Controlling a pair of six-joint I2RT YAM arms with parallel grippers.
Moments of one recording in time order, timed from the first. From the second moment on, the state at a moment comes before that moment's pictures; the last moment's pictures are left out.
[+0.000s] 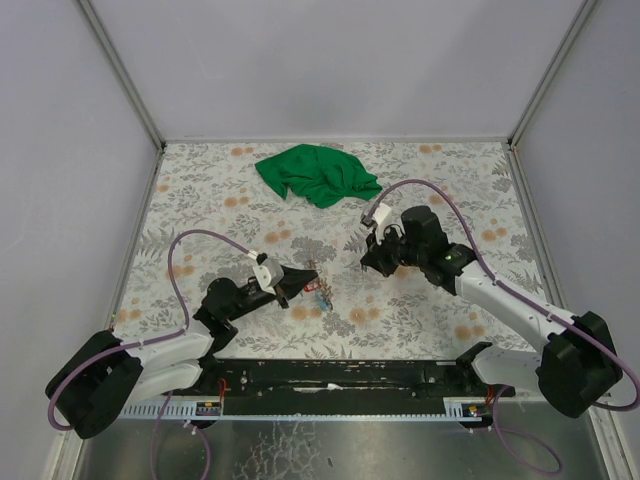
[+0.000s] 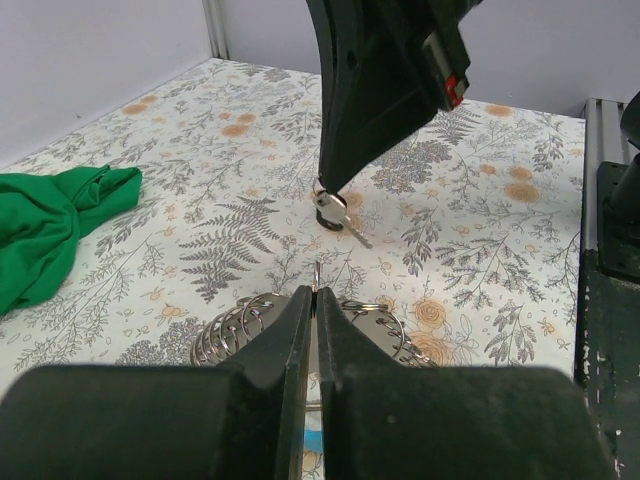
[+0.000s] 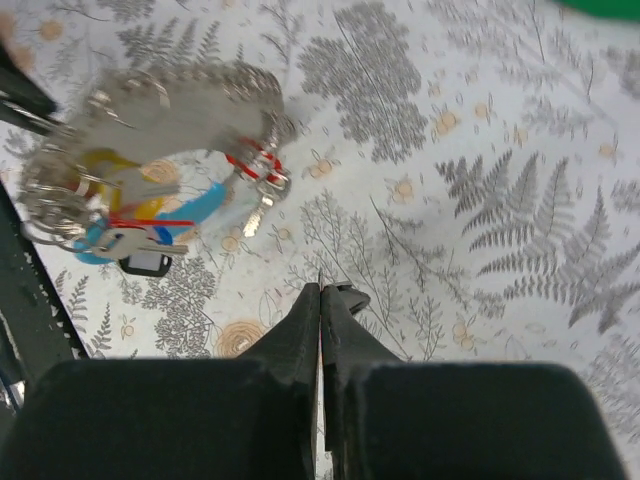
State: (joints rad) left arm -0.69 1.03 0.11 1.06 0.40 -0.03; right arm 0.56 1.20 0.73 -0.16 -0.42 -0.10
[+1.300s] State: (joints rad) left arm -0.68 1.14 0.11 1.18 0.73 0.06; right arm 0.84 1.12 0.86 -0.39 -0.51 -0.59
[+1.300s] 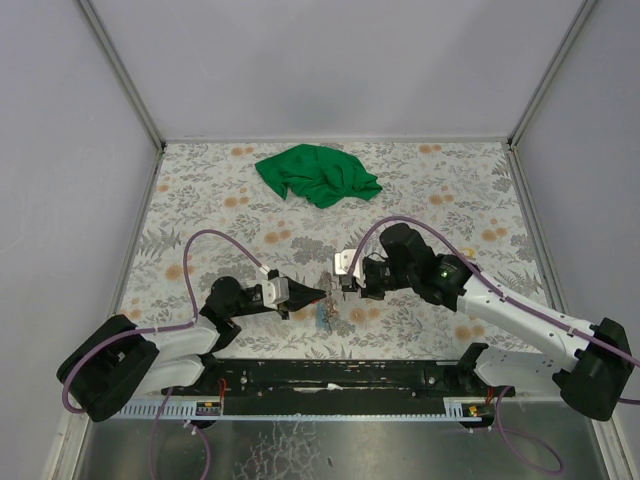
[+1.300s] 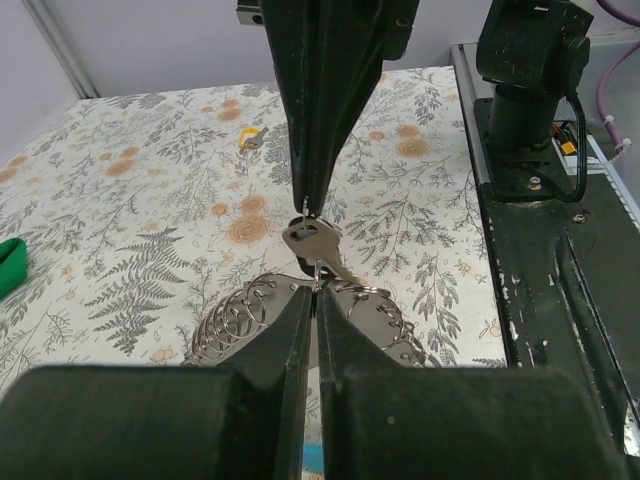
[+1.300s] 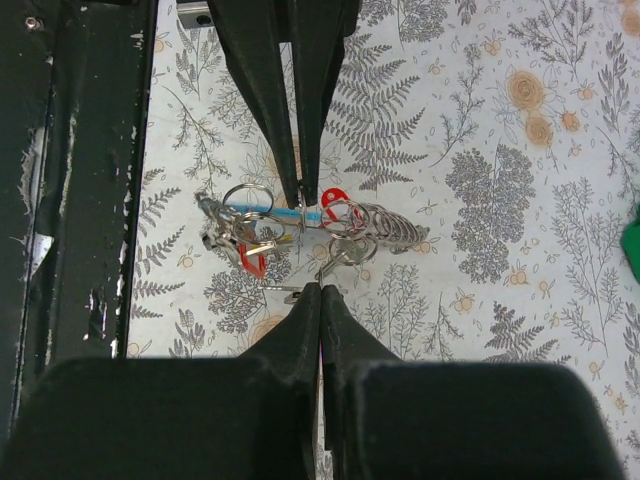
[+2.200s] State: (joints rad) left arm -0.68 1.15 0.11 1.18 0.69 0.06; right arm 0.95 1.14 0.83 -0.32 -0.35 -0.61
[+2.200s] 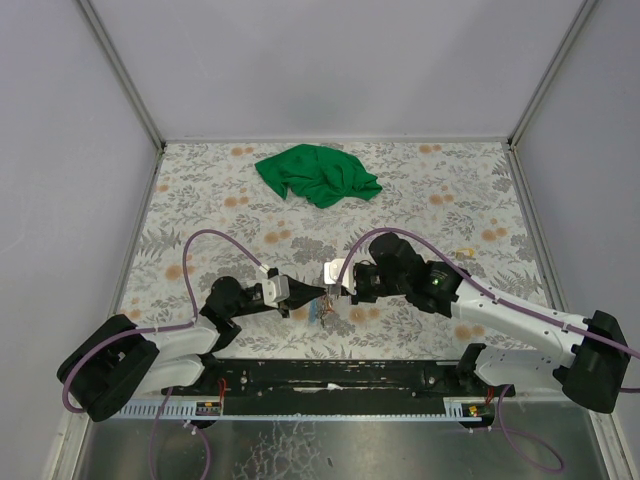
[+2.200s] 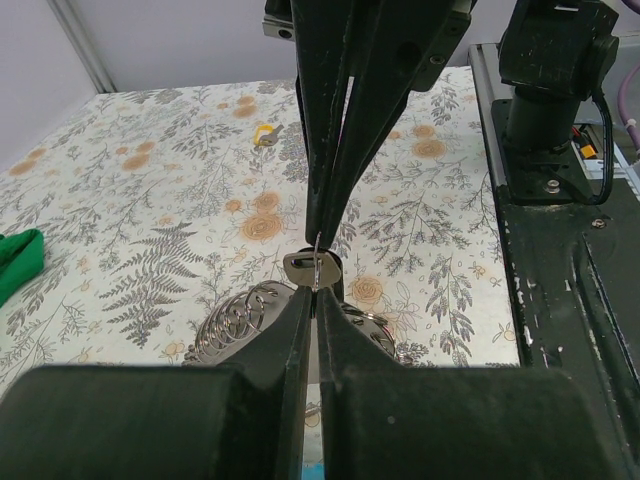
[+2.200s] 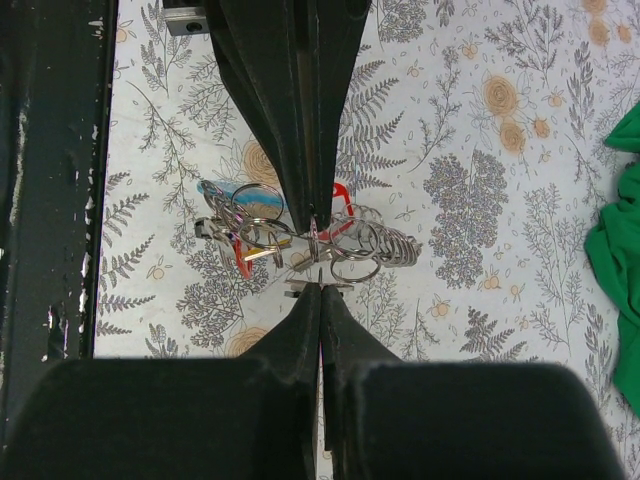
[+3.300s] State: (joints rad) left arm -0.68 1.15 0.11 1.18 0.68 0.05; right arm 0.96 1.15 0.83 -0.30 -0.35 -0.59
